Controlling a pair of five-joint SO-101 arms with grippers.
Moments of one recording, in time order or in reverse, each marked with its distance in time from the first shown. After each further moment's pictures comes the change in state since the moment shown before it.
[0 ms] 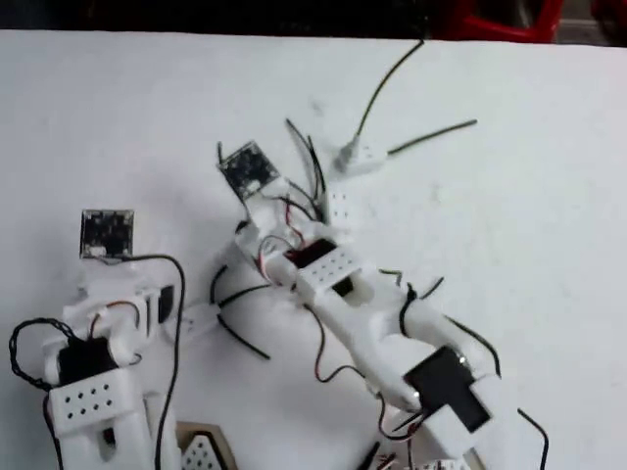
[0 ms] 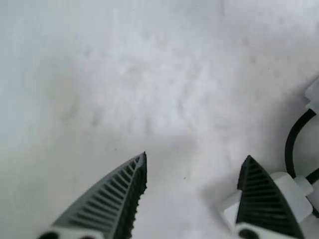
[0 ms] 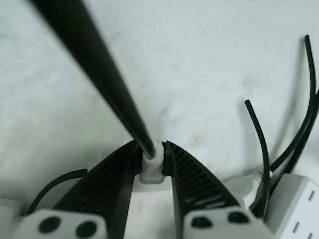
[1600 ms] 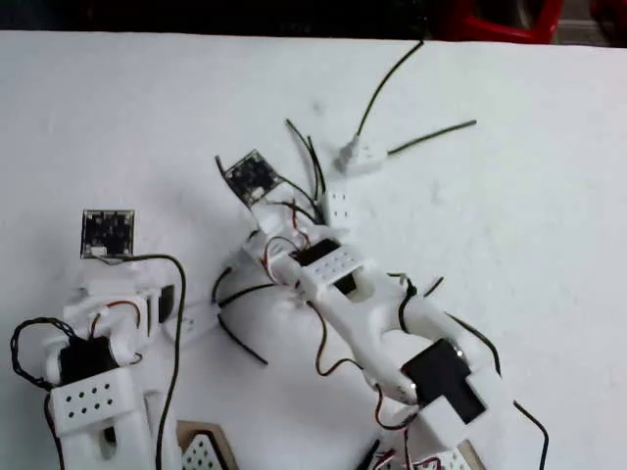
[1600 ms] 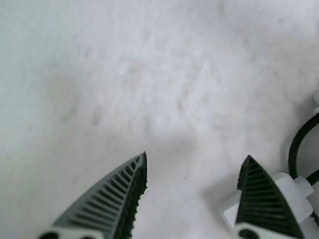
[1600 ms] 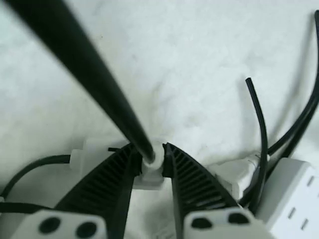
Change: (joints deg) left arm 0.0 0.0 0.0 0.0 0.0; right arm 1.6 -0.6 1.2 2.4 3.5
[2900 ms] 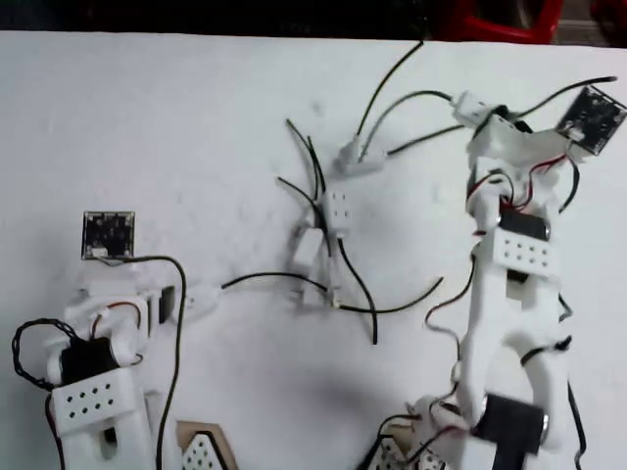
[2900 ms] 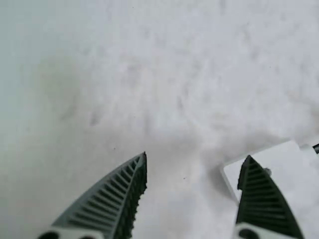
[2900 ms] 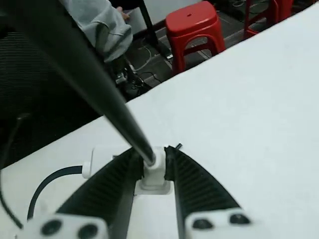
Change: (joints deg) left arm -0.1 0.0 1.0 -0.9 0.0; right arm 50.3 -13.7 -4.9 -7.6 -28.1
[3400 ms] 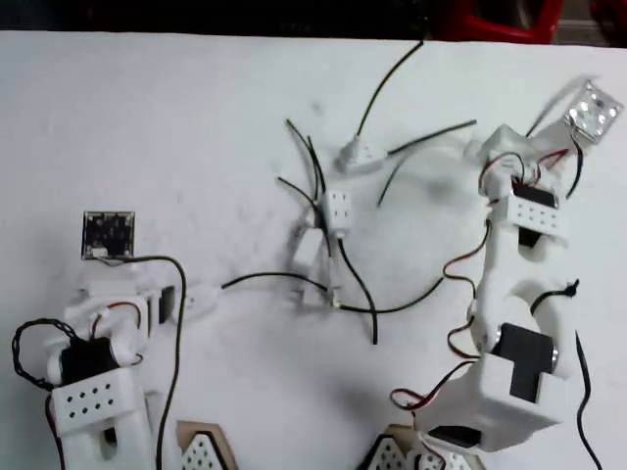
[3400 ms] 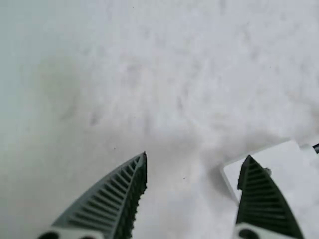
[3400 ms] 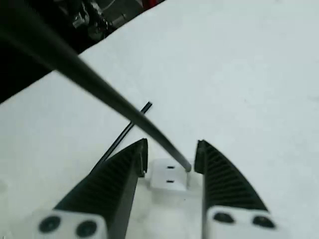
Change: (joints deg) left arm 0.0 0.0 0.0 0.0 0.0; right arm 0.7 18.2 -15.1 11.1 0.0
